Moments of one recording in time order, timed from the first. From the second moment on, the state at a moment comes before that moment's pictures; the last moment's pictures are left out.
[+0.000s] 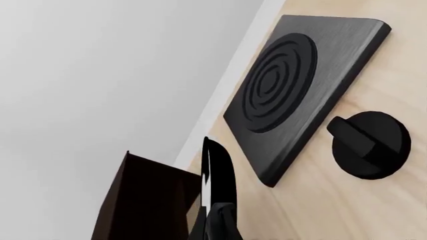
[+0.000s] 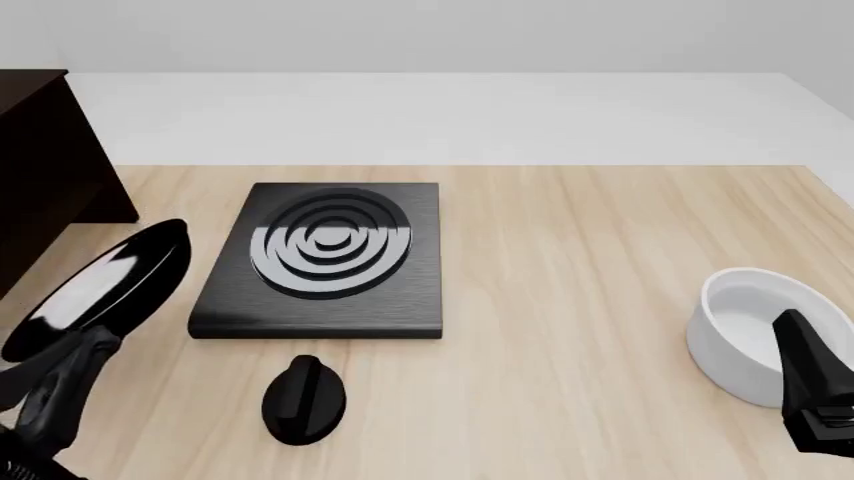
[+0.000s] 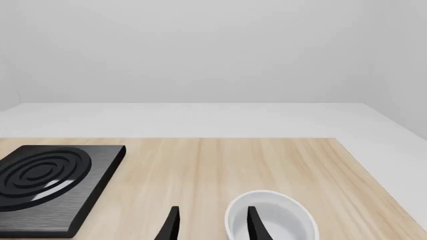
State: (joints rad) left arm -0.15 0.08 -0.06 0.20 1.10; right arm 0.00 0.01 -0.01 0.00 0.00
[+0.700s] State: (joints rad) left arm -0.11 0.19 0.00 0.02 1.16; right arm 0.00 0.01 -0.01 0.00 0.00
